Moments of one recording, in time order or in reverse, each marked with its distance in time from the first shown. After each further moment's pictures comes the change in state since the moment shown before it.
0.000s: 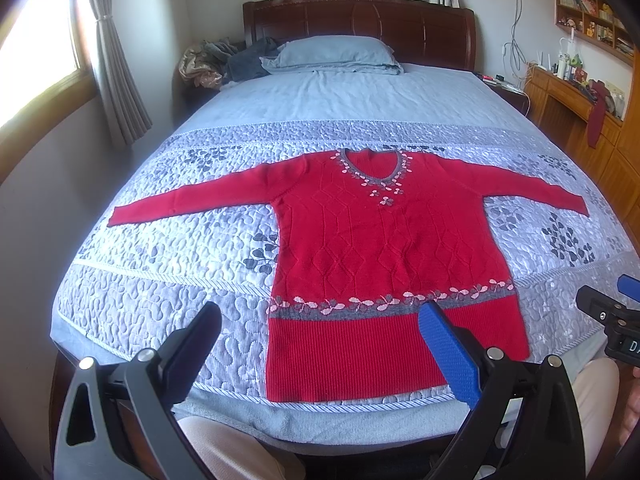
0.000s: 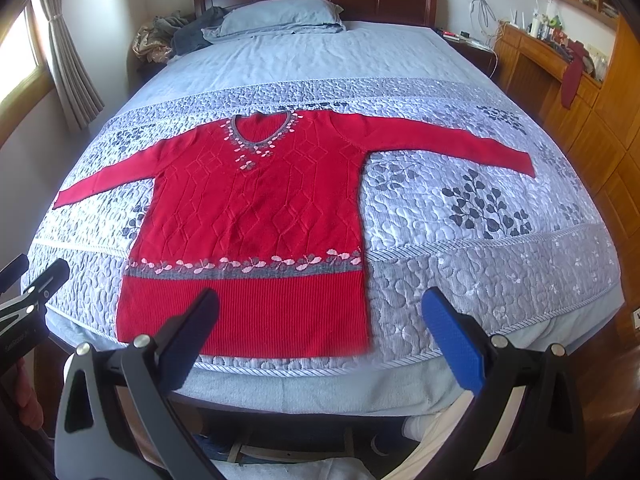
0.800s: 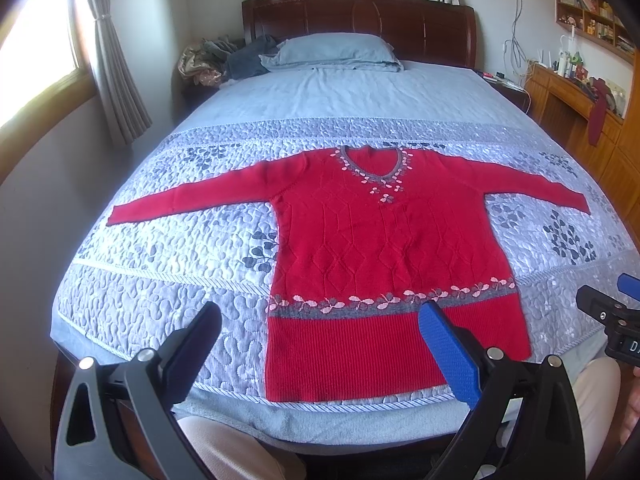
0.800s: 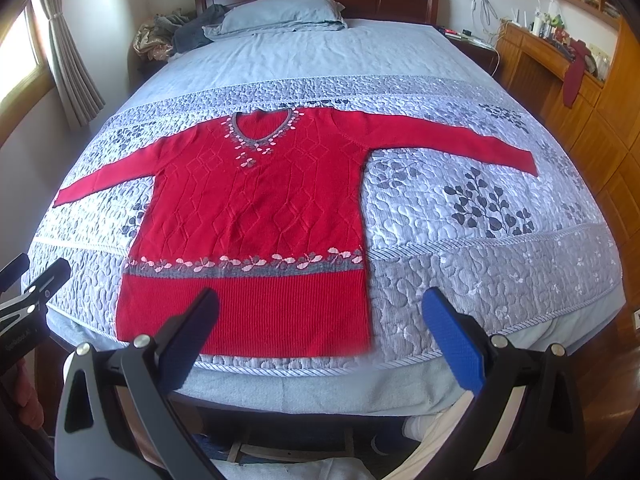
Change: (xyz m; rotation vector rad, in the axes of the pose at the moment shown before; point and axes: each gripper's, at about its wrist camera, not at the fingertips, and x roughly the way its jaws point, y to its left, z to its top) left arm 0.006 0.001 -0.001 0.002 0.009 0.001; right arm 0.006 -0.001 0.001 -0.014 0.017 0.007
